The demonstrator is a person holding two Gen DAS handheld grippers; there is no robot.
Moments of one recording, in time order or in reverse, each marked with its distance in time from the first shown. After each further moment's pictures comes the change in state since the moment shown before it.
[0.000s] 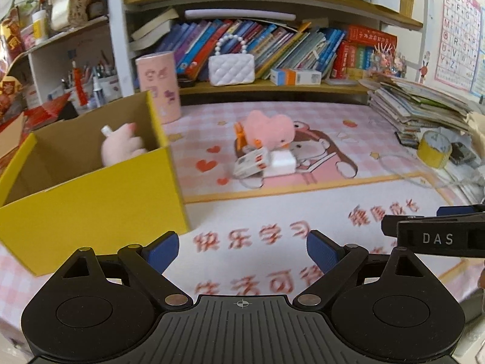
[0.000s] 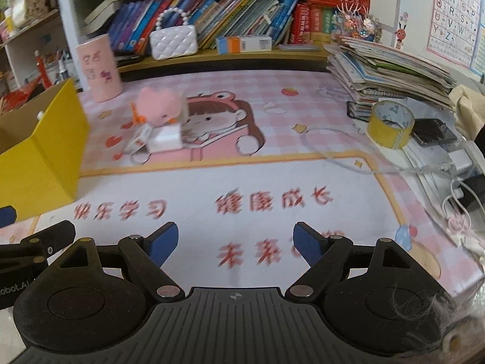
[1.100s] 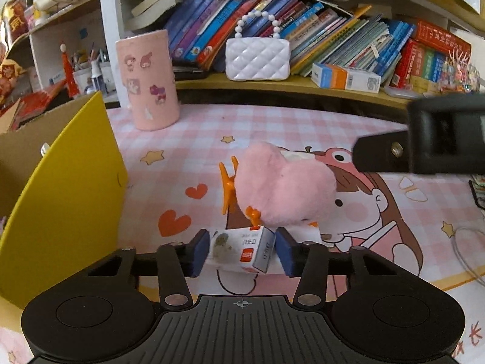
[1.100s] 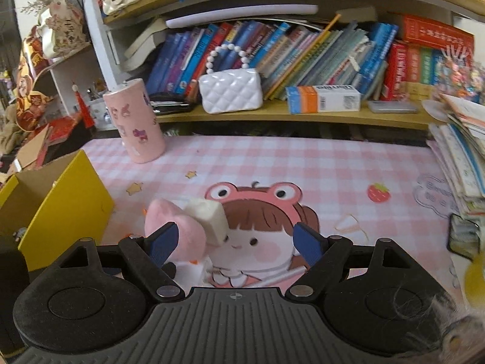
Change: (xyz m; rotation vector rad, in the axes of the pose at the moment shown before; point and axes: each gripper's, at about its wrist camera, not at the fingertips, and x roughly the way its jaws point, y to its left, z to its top) left arm 0.154 -0.033 0.078 -0.130 0.042 0.164; right arm 0.118 -0.003 0.148 -0.133 -0.076 0.356
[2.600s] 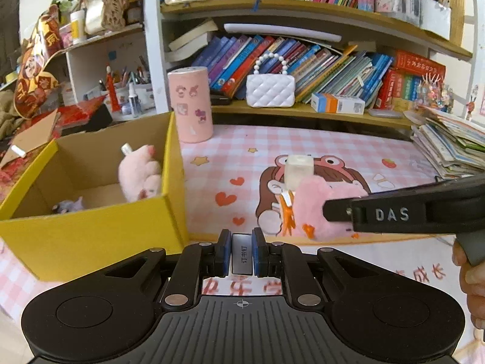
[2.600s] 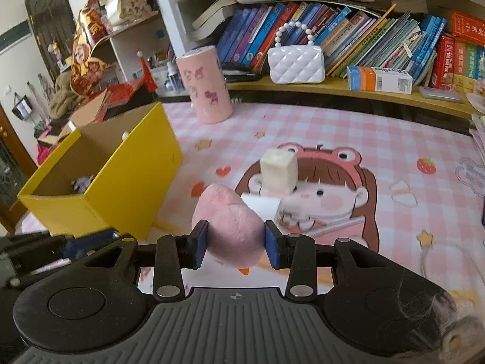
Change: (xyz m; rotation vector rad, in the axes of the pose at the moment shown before) left arm -0.132 0.044 -0.046 -0.011 -0.089 0.004; right arm -0.050 0.047 -0.051 -0.089 0.085 0.154
